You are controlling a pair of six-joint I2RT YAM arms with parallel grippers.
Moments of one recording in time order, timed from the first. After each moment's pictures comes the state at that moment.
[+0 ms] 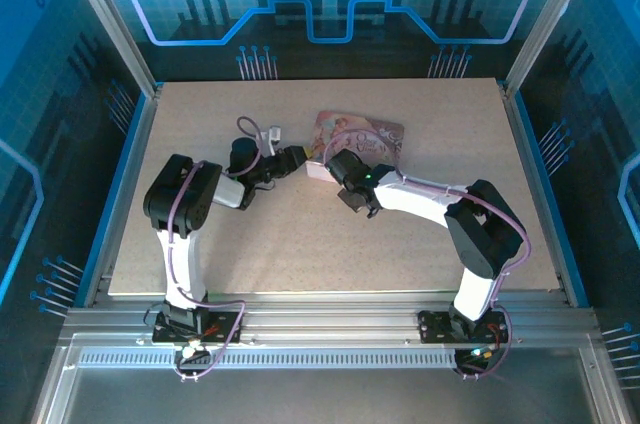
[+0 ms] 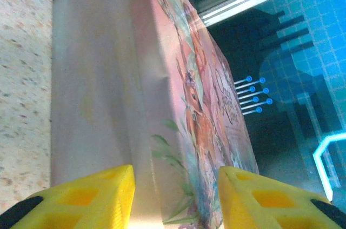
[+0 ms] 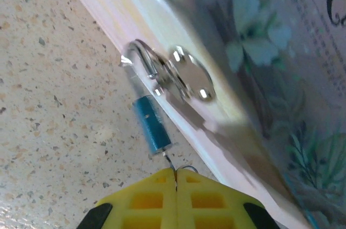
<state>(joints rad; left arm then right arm) -0.22 2.05 0.84 0.96 0.73 -0.93 0.73 1.78 1.16 -0.51 0.46 -0.09</state>
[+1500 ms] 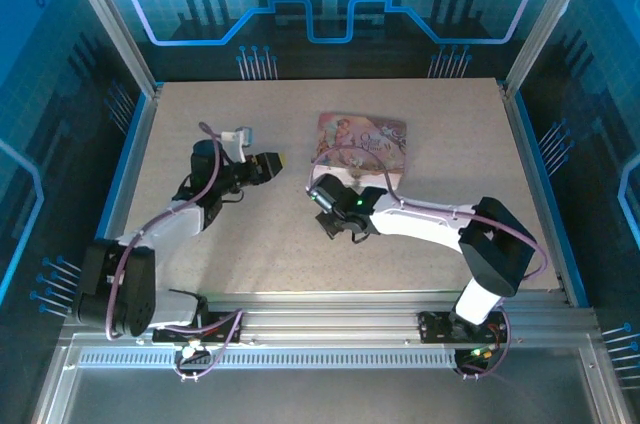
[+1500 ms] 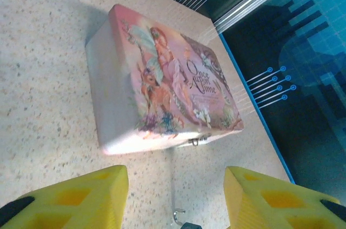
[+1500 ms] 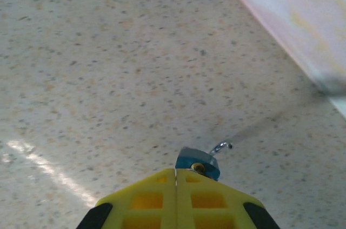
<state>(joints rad) -0.15 1.32 0.63 0.30 0.60 -0.60 0.94 1.67 1.09 -0.50 0.25 0.21</state>
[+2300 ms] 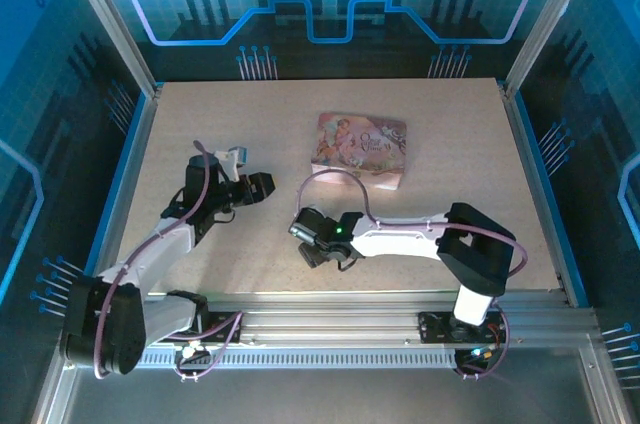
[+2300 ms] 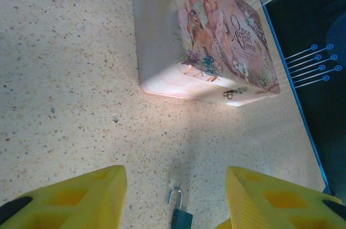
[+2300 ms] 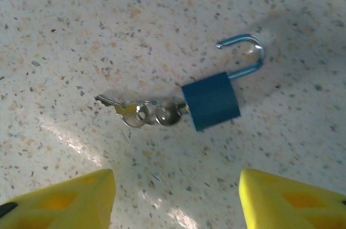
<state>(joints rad) -0.15 1.13 0.57 0.00 0.52 -0.53 1.11 1.74 1.07 -0.53 0.26 0.48</state>
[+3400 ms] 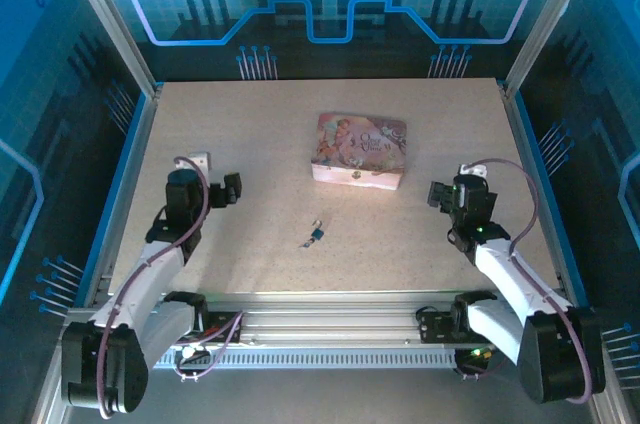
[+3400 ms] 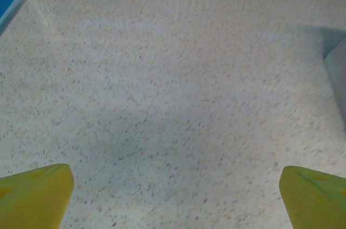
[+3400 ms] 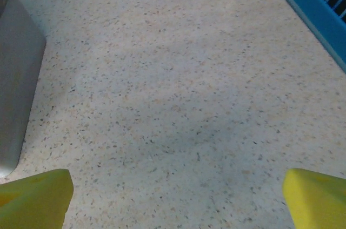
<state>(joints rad) -0.04 0.93 0.43 0.00 -0.08 -0.13 0.10 1.00 0.42 -0.05 0.33 0.21</state>
